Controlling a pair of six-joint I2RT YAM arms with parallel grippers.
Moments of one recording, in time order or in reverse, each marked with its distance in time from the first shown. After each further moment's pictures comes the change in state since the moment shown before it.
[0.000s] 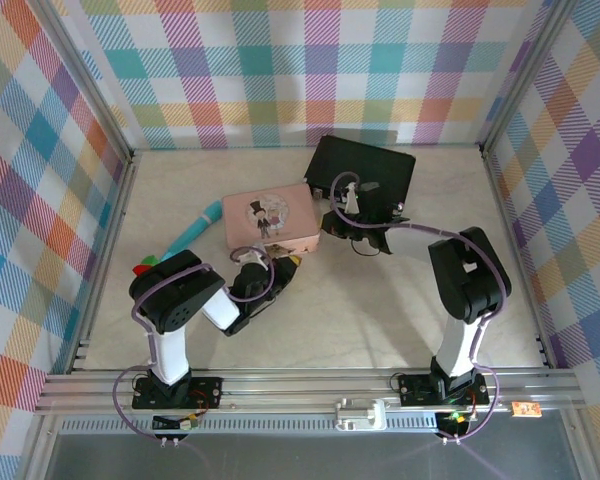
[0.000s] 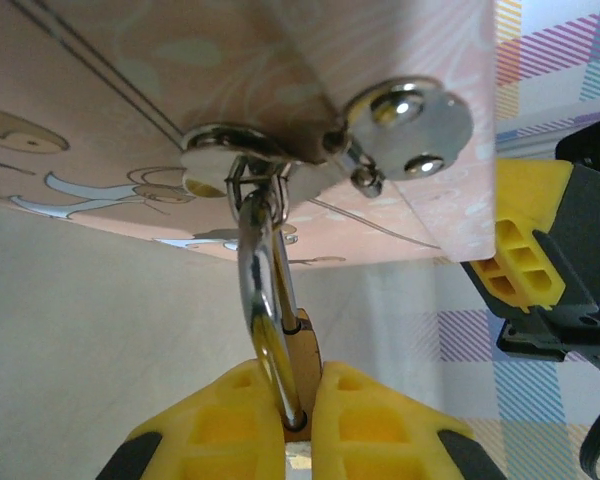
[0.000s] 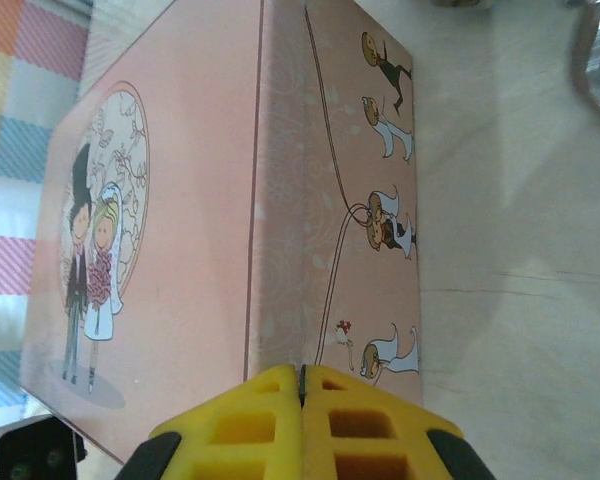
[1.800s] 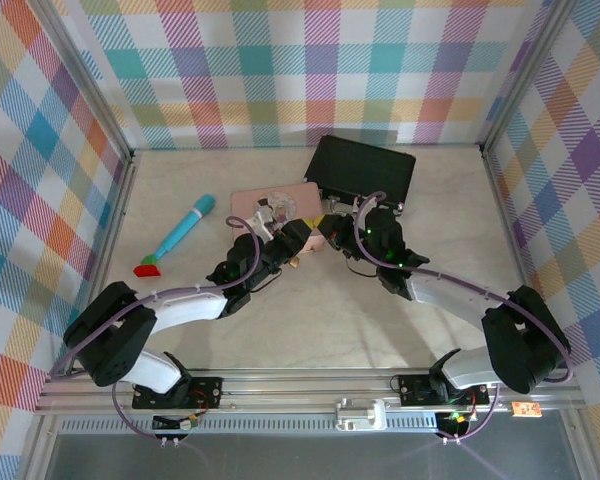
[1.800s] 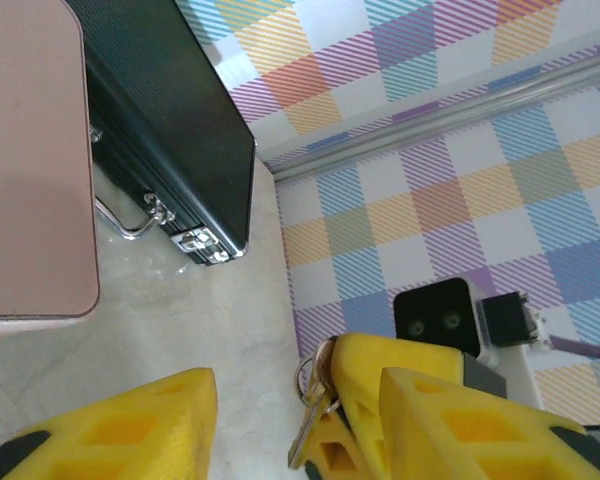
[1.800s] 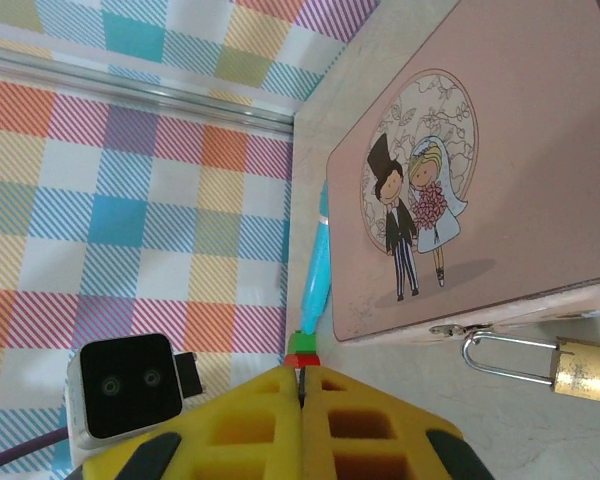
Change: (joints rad) left arm -0.035 -0.436 0.191 -0.428 0.023 0.055; right arm 0.190 -0.446 -0.335 0.318 0.200 0.581
